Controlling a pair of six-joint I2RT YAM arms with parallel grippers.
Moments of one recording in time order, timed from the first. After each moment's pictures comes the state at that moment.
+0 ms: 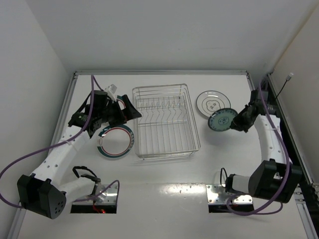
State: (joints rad) left arm -0.28 1.11 1.01 -0.55 0.33 -0.67; right arm -0.23 1.27 1.03 -0.90 -0.05 0.65
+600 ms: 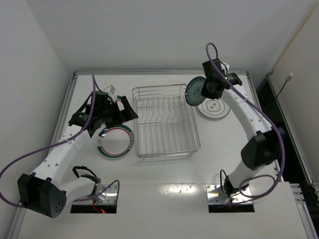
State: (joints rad) left arm -0.28 1.12 1.02 -0.60 0.22 -0.62; right arm 0.27 1.62 1.58 -0.87 0.32 0.60
